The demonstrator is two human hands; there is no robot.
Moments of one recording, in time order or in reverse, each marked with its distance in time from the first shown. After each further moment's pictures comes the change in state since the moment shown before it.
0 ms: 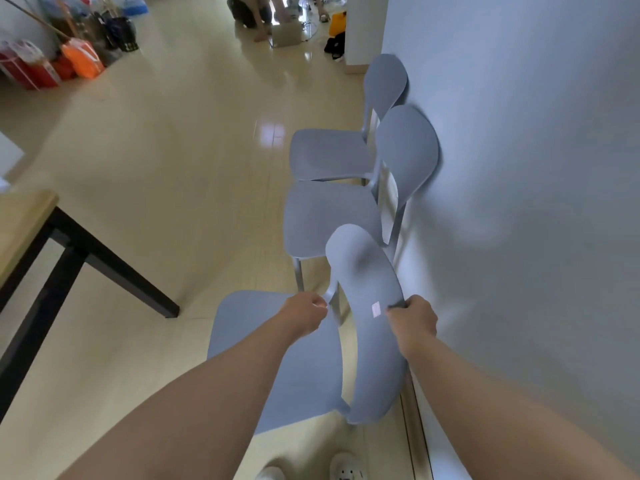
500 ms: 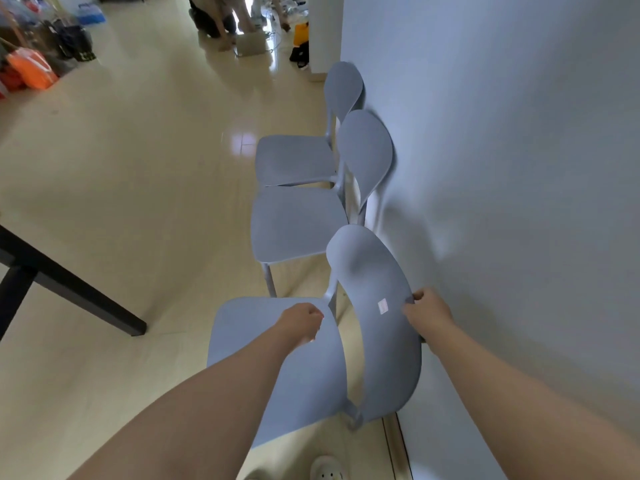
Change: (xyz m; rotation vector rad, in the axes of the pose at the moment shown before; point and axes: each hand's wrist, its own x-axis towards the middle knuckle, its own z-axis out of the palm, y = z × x) left_hand -0.004 0.024 0.054 0.077 -0.101 0.044; right_hand 0.019 0.031 -0.081 -0.054 -0.061 -0.016
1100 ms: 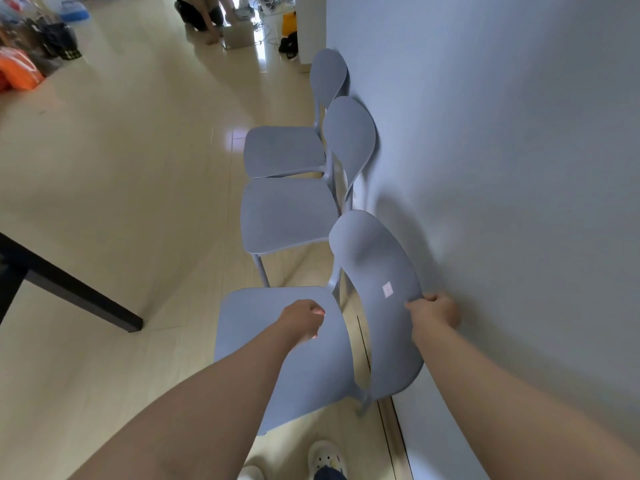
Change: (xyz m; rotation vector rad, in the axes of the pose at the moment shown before) left_hand -0.012 0.007 0.033 0.043 -0.014 -0.025; right_hand 0.004 0.042 -0.001 0.470 0.333 0.231
